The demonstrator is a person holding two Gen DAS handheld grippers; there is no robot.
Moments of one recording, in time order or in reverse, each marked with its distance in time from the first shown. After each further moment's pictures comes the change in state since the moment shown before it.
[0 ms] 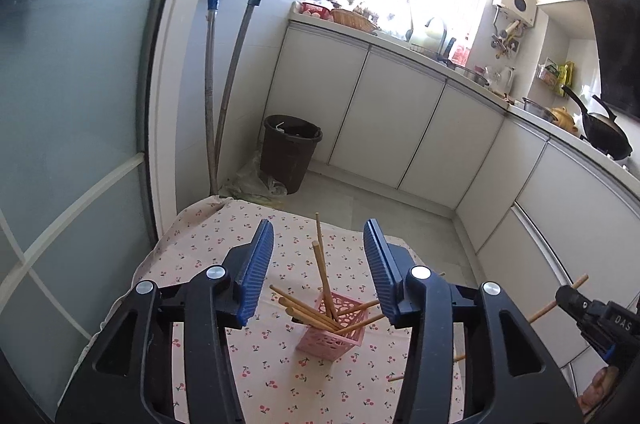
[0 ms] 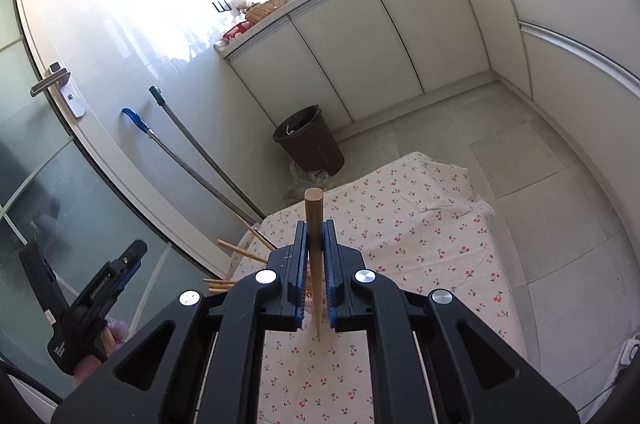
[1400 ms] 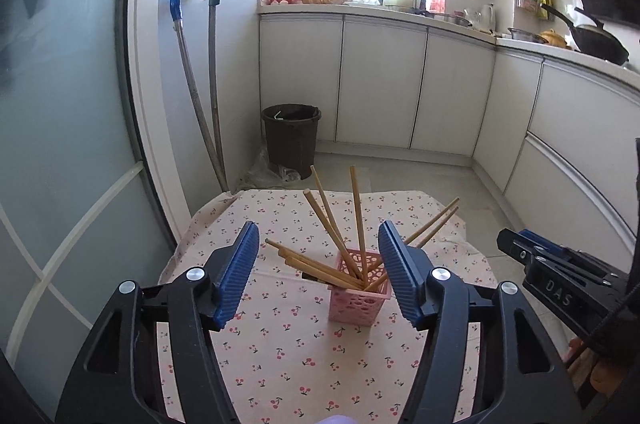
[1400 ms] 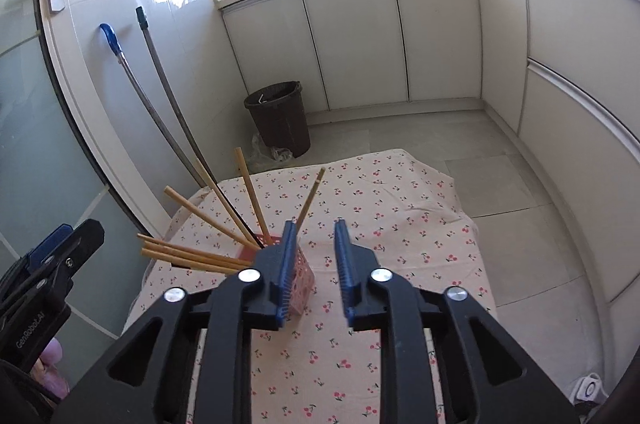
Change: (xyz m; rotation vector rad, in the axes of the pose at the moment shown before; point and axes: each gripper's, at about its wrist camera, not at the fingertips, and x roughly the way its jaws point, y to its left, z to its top) left arm 0.008 -0.035 -0.055 0.274 0.041 0.085; right arm 0.071 0.038 -0.055 -0.242 0.038 -0.217
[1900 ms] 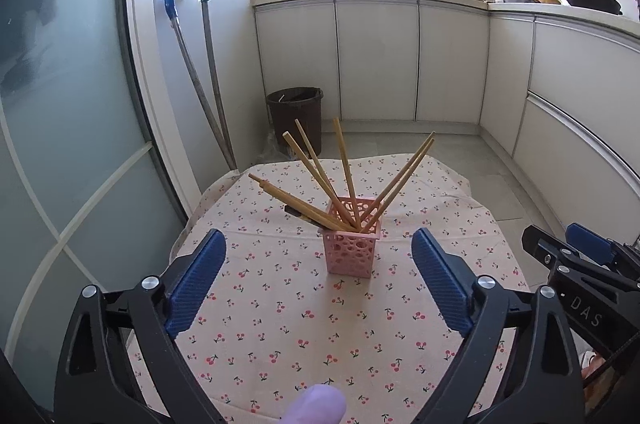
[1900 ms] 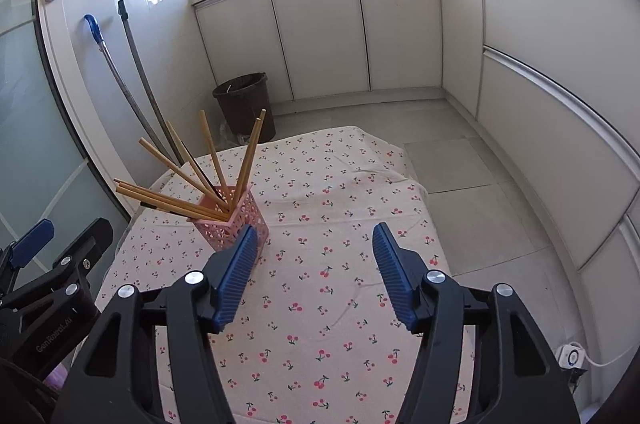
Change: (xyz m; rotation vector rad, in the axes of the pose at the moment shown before) left arm -0.026 -0.035 -0.049 0.078 0.038 0.057; right arm -0.049 -0.030 -0.060 0.025 0.010 -0.110
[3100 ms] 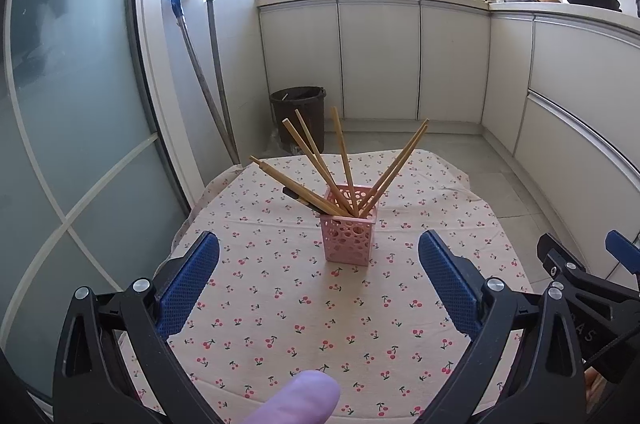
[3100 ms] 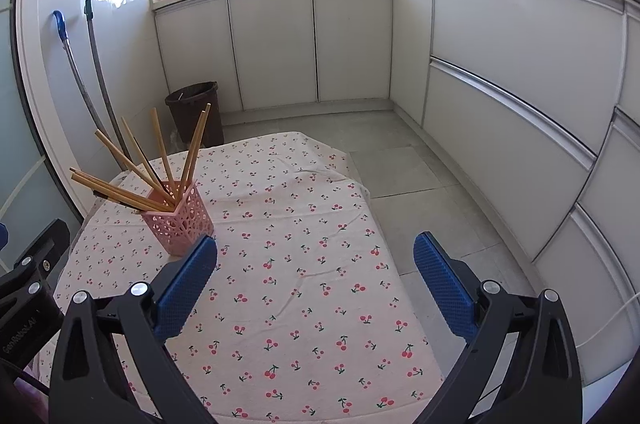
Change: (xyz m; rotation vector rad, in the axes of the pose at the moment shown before) left arm -0.010 -0.011 -0.018 -0.007 -0.004 0.017; right arm -0.017 -0.012 -0.025 0.000 -0.062 -0.200
